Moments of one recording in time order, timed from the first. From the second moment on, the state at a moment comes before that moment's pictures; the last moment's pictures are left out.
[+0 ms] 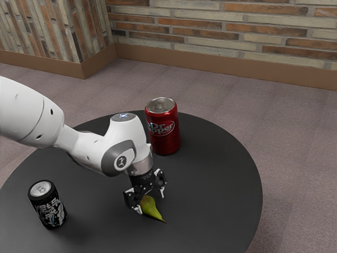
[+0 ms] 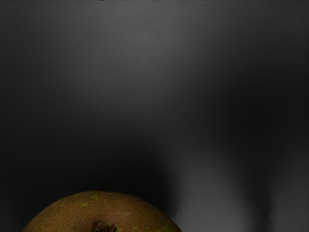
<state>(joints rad) 0.01 0.27 -0.24 -2.26 -0.11 2.52 -1.38</state>
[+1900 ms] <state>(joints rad) 0.02 0.45 0.20 -1.78 -0.10 2.14 -1.16</state>
